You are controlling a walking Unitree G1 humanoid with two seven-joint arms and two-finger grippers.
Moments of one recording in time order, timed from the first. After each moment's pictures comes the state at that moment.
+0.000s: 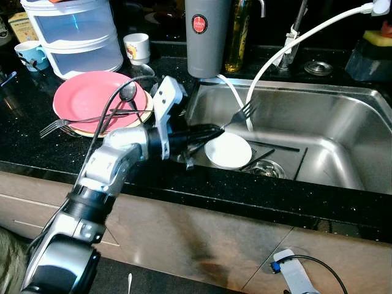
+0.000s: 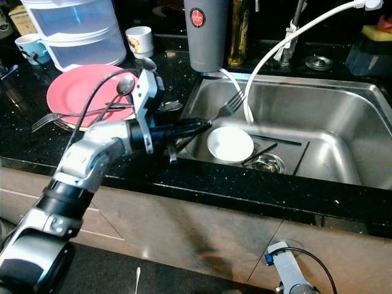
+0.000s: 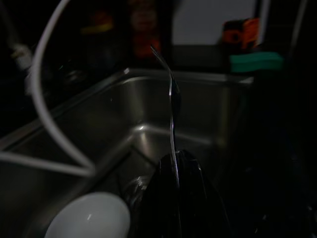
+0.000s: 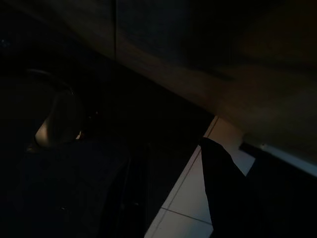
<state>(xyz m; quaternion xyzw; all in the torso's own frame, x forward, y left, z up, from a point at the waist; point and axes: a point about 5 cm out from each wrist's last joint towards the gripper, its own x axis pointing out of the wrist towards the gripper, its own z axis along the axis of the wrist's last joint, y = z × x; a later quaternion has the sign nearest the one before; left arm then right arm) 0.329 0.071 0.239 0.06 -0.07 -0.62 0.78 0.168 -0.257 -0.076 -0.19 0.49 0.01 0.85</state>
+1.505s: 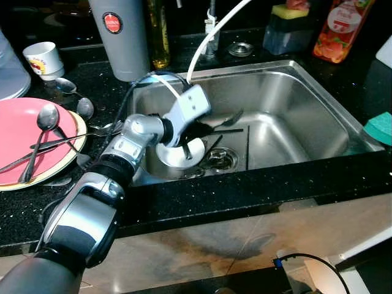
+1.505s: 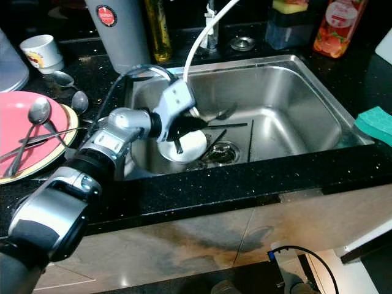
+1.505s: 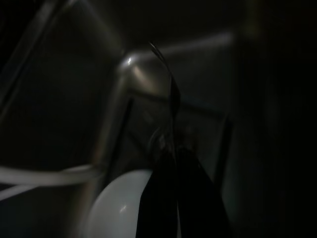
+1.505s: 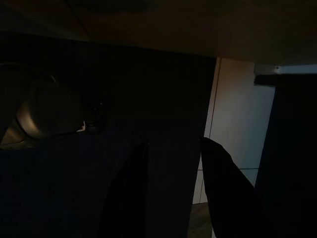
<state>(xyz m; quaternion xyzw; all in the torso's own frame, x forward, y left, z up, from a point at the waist) 0.385 0.067 0.203 0.33 0.03 -0.51 0.79 0.167 -0.257 -0.076 -0.18 0.48 -0.01 0.86</state>
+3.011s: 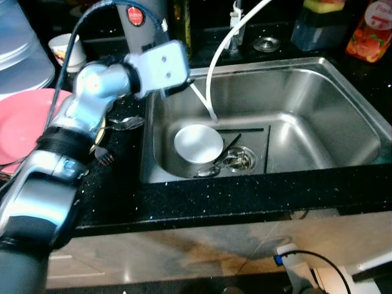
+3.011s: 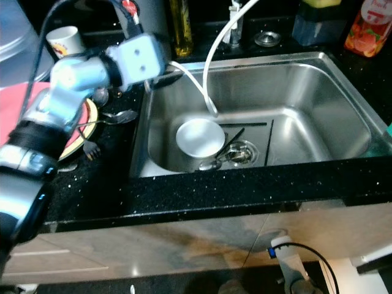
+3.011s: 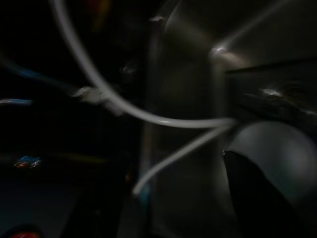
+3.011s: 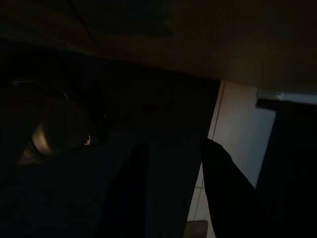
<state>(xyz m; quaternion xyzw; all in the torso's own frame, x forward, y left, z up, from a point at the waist) 0.355 0.145 0.309 0.51 -0.16 -0.43 0.72 0.176 -0.255 -0.072 -0.18 0.46 -0.01 0.87</state>
